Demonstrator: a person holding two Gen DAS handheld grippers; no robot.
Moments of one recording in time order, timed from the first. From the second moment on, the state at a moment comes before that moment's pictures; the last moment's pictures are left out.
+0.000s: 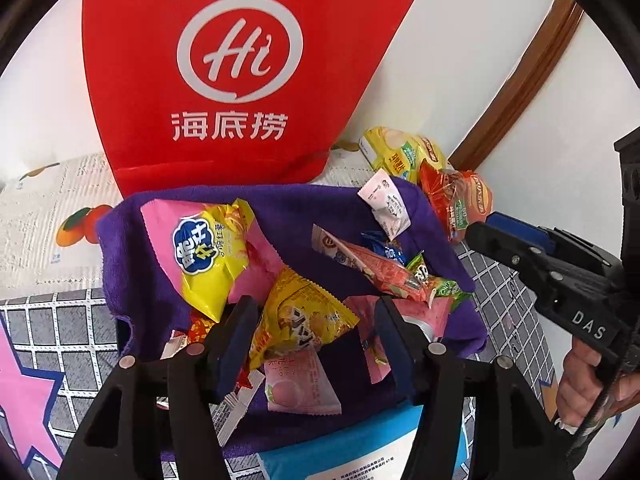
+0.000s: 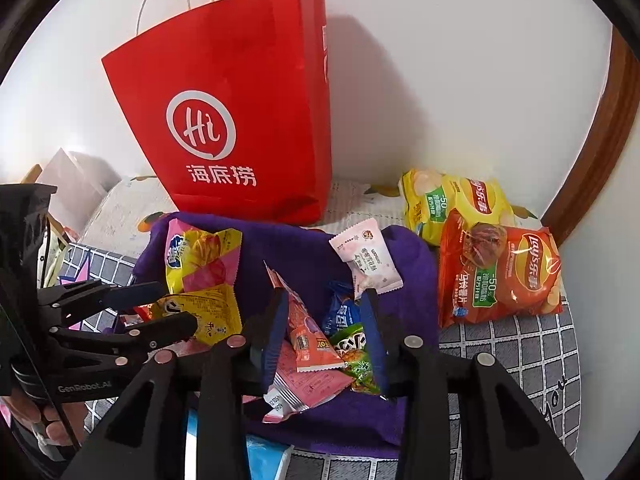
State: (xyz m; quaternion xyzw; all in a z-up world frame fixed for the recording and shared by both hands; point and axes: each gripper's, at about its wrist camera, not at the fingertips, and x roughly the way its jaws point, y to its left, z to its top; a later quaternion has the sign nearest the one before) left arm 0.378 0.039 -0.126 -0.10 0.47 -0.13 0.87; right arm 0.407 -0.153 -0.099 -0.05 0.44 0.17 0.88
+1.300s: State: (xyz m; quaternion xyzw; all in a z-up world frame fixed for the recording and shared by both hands) left arm 0.187 0.024 -0.046 -0.02 0.38 -0.12 0.92; right arm 0.162 -0.184 -0.046 -0.01 0.39 0.07 0.92
